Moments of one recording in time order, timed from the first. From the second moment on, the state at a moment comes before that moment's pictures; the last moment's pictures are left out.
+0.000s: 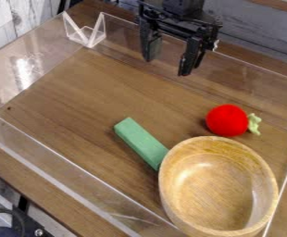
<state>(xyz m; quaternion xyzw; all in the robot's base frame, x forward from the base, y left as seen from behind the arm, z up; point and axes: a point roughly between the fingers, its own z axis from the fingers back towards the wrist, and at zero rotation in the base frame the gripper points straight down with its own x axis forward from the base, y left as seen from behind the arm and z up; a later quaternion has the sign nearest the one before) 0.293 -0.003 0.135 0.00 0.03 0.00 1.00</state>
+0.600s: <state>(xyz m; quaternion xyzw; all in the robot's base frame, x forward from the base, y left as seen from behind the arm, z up) 0.295 -0.033 0.101 -0.03 0.05 0.03 1.00</state>
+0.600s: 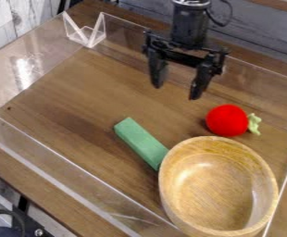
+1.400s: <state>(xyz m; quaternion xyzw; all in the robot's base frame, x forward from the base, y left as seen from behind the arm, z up) 0.318 -0.110 0.055 -0.04 0.00 -0.05 1.00</state>
